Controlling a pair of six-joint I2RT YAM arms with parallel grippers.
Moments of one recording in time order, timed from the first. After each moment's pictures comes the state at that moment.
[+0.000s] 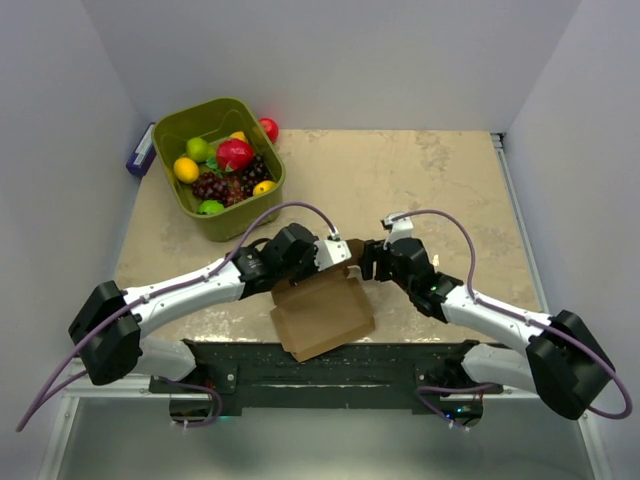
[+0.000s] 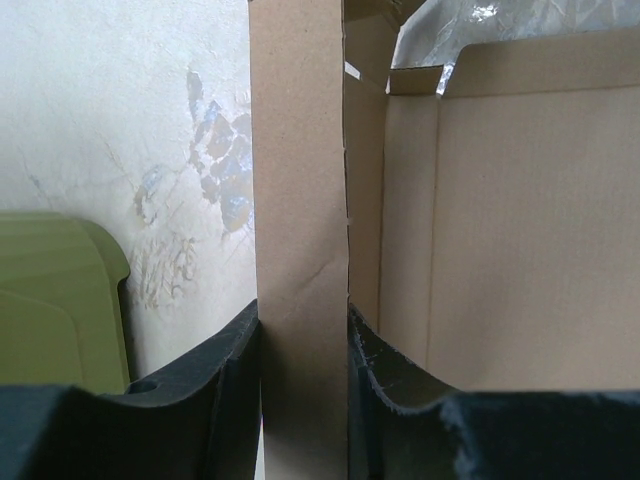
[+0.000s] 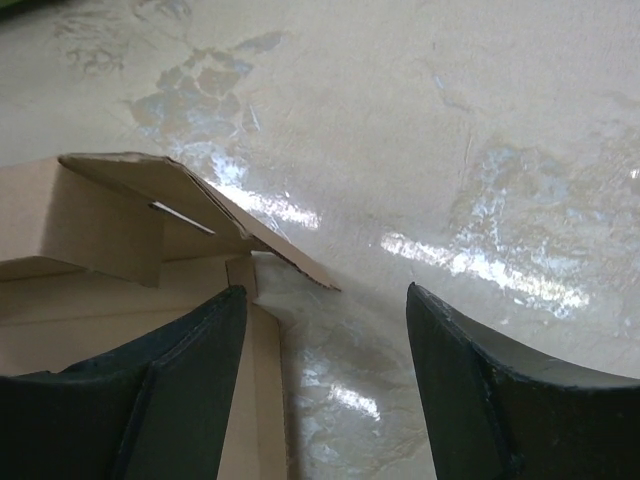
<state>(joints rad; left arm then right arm) -0.90 1.35 0.89 -0.33 -0.13 0.42 0.67 1.15 0.47 0.17 0.22 0.36</state>
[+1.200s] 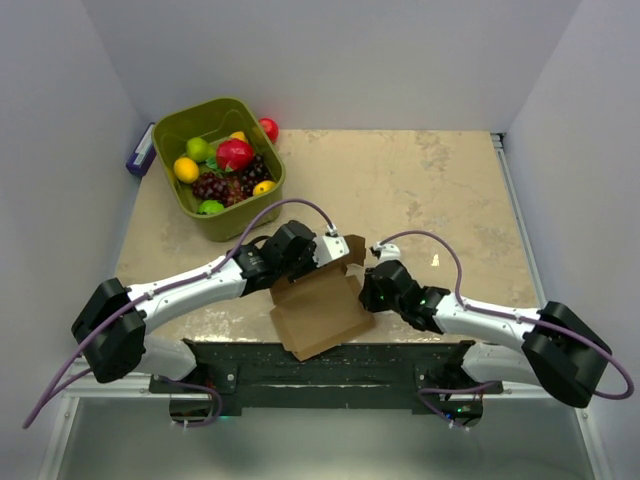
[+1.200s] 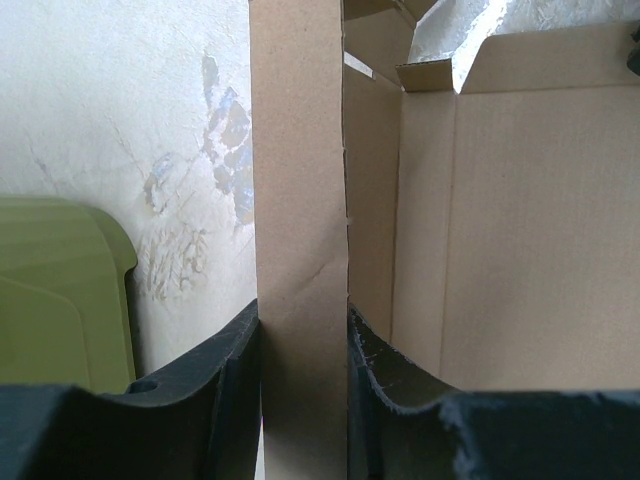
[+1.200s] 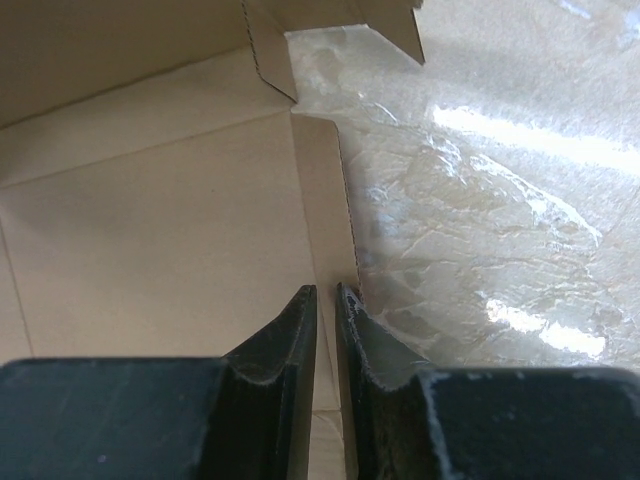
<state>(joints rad) -0.88 1.37 0.89 -0.32 -0.14 0.42 0.86 1.18 0.42 -0.01 0.20 0.65</state>
